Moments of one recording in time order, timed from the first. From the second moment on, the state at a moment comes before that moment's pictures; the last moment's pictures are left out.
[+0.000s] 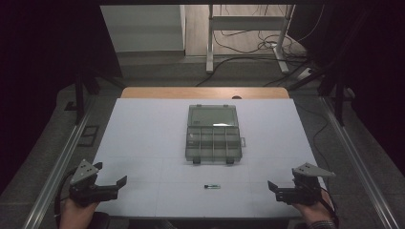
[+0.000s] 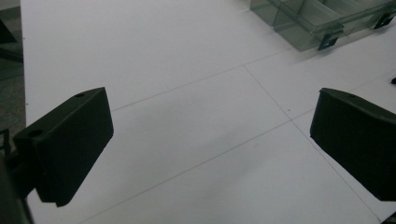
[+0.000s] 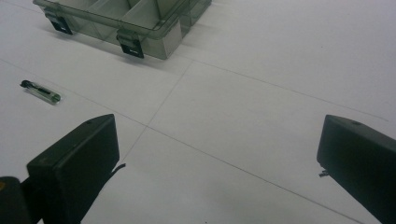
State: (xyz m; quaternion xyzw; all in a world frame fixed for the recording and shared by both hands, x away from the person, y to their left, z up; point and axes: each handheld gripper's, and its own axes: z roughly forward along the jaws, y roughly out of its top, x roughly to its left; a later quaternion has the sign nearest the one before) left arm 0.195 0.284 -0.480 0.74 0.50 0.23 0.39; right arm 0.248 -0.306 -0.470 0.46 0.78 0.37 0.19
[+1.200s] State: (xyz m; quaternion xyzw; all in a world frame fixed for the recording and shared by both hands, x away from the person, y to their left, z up) left arm 0.198 0.285 -0.481 0.75 0.49 0.21 0.40; right arm 0.253 -0.293 -0.471 0.42 0.81 0.36 0.18
